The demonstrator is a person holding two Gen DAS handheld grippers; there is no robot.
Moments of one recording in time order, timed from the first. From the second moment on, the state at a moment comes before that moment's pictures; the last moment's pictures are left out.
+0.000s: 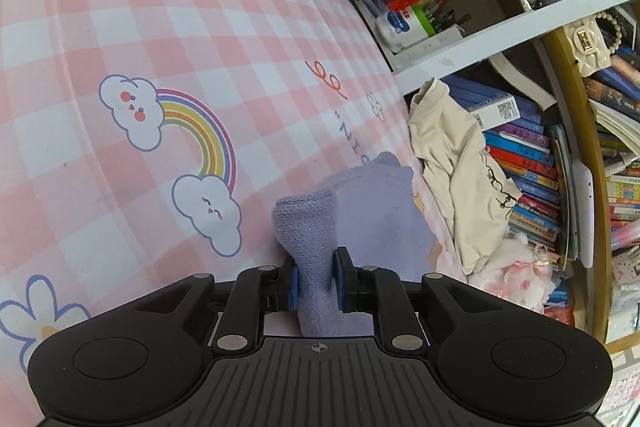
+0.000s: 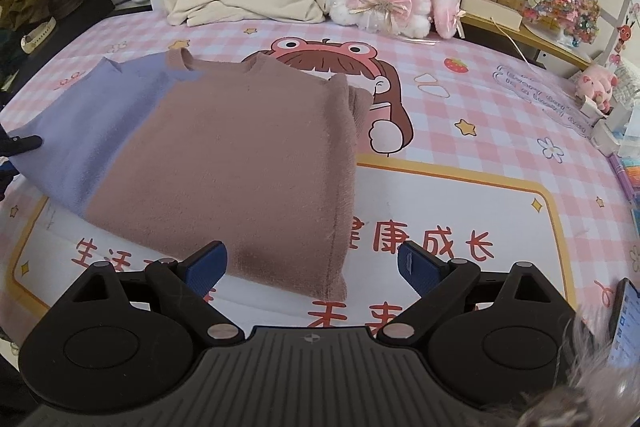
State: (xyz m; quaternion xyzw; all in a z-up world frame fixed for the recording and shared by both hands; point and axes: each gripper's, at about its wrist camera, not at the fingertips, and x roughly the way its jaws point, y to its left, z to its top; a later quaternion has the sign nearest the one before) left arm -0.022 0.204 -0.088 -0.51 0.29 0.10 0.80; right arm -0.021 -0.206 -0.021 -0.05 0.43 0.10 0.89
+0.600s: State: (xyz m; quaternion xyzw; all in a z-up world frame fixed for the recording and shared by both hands) left arm -0.028 0.196 -0.087 -0.52 0.28 0.12 0.80; right arm -0.018 -0.228 -0.015 -0.04 0.41 0.10 0.91
